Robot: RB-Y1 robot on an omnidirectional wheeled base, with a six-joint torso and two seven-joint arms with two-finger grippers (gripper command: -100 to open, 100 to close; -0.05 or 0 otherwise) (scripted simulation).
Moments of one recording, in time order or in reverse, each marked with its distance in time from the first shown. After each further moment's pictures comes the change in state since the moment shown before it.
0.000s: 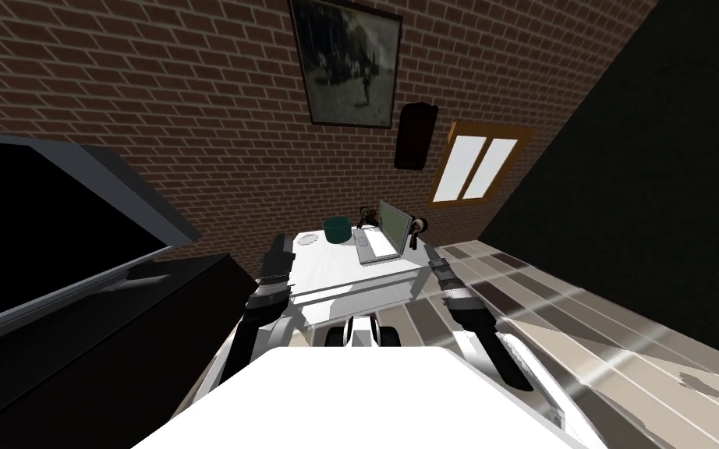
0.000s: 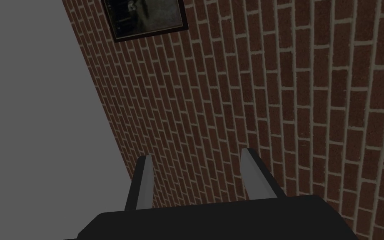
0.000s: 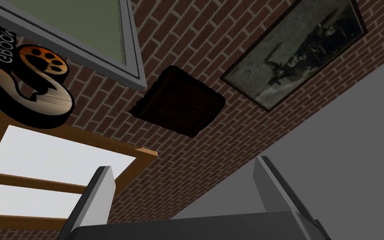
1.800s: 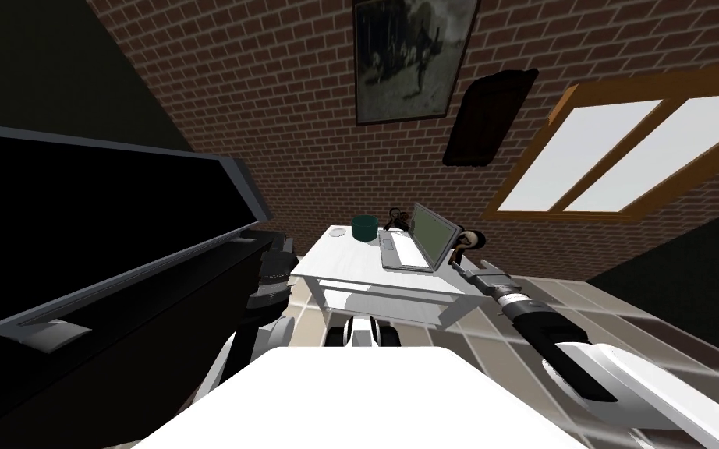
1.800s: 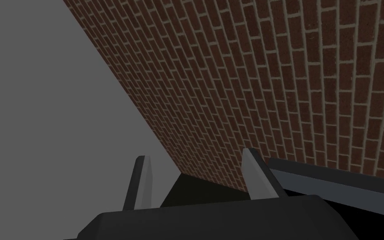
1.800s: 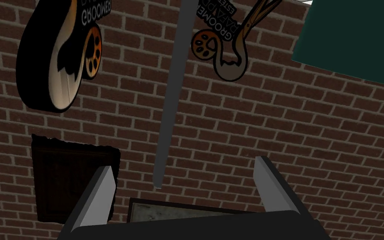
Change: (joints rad) left arm 0.000 0.000 0.000 0.000 0.000 0.000 0.000; right arm 0.189 -0.467 -0.266 0.093 0.405 0.315 0.212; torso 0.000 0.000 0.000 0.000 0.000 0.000
